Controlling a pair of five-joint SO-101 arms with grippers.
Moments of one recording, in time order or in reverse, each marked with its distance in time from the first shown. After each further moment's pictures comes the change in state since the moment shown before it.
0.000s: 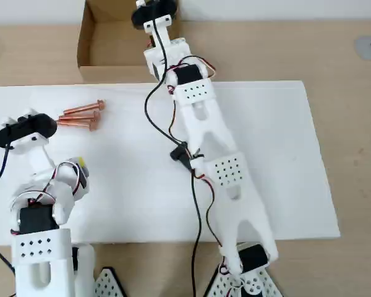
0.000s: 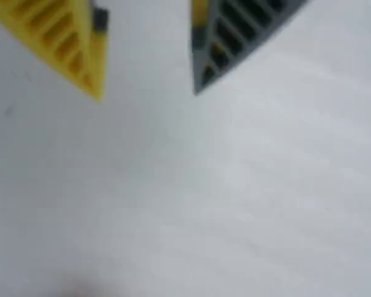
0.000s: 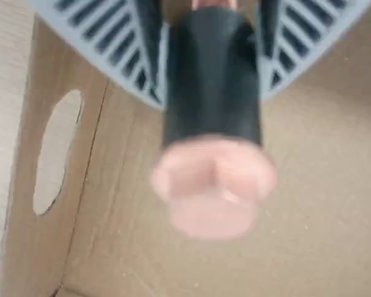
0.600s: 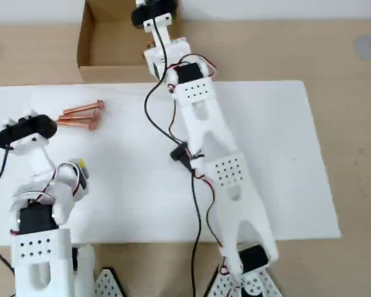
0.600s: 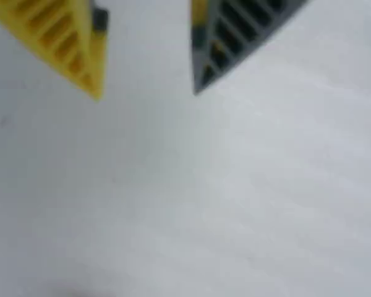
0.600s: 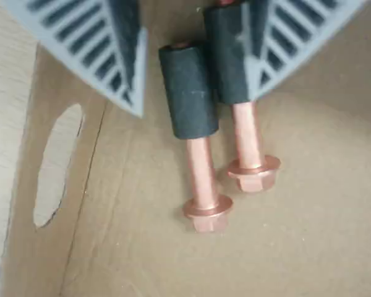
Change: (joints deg) left arm 0.0 0.0 0.0 1.1 0.0; right arm 0.0 -0.1 -1.2 3.4 0.0
